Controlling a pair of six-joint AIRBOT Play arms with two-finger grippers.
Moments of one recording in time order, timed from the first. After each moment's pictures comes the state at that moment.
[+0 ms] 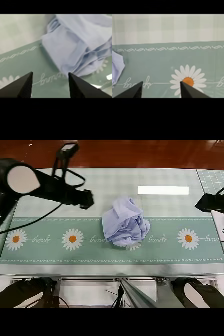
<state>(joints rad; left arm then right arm) -0.45 -1.13 1.31 1.39 -1.29 -1.70 -0.18 -0.93 1.17 -1.46 1.40 1.48</state>
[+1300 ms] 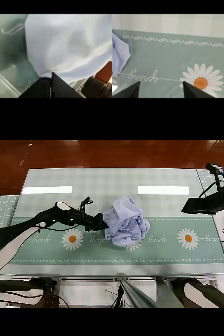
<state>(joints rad) -0.32 -1.58 0.88 0.39 -0.97 -1.21 -0.18 -1.10 1.16 -1.37 1.43 1.37</state>
